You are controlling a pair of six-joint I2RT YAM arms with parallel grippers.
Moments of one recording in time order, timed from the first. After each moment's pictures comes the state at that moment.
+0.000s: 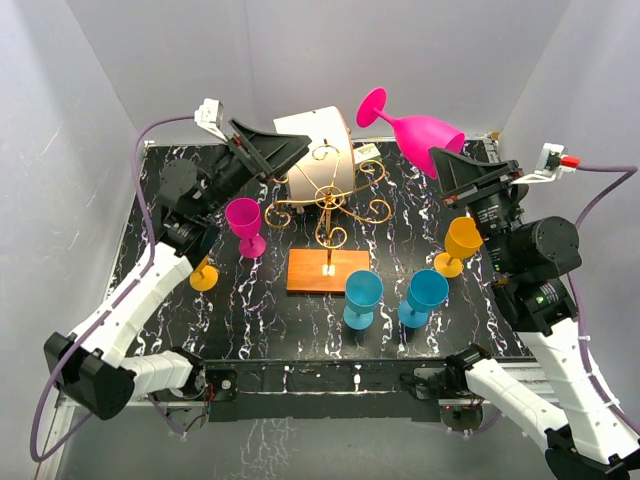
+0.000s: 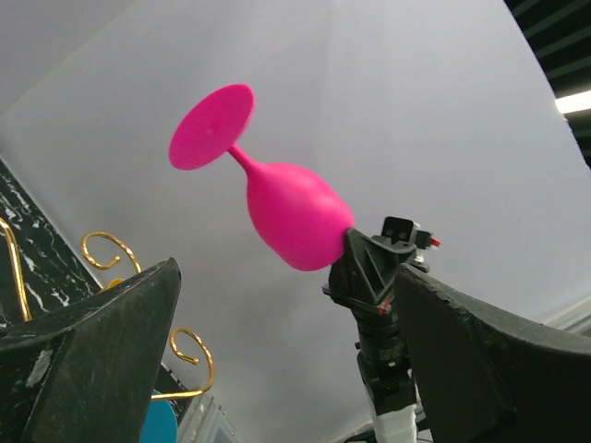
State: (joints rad) left arm -0.48 1.16 1.14 0.45 0.42 -1.21; right arm 0.42 0.73 1.10 0.06 0.07 0.66
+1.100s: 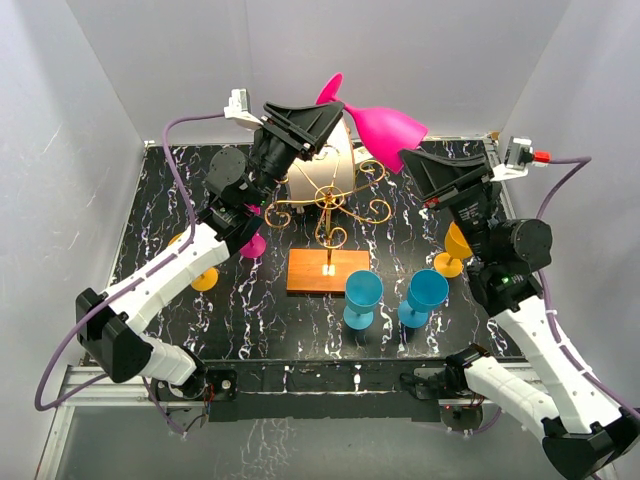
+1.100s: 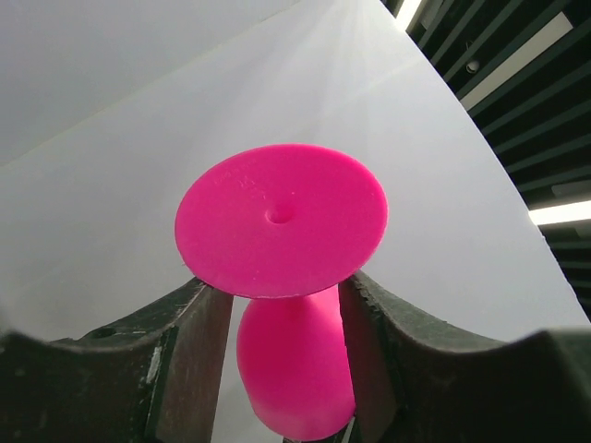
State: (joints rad) left arm -0.72 1.41 1.35 0.52 -0.03 -1.21; right arm 0.42 0.81 0.95 0.50 -0.19 0.88
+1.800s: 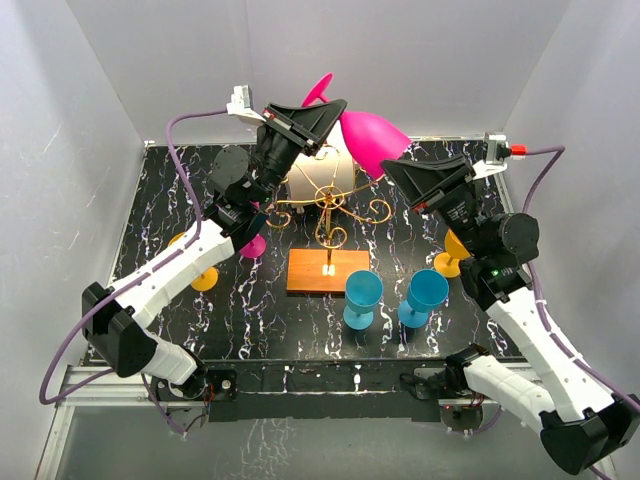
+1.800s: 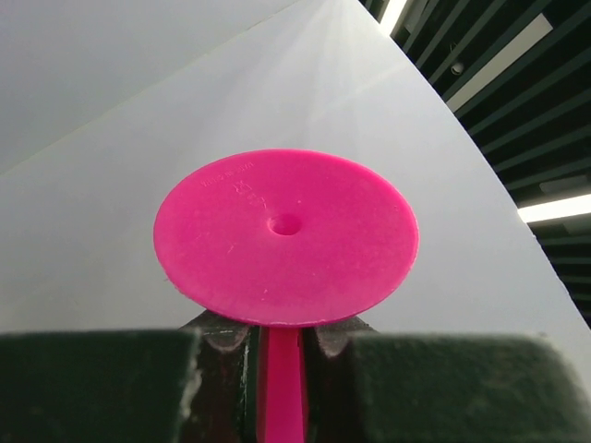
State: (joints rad) left arm -0.72 1.45 1.38 0.58 -0.05 -1.21; right arm 0.42 0.87 0.92 0.57 -0.34 0.95
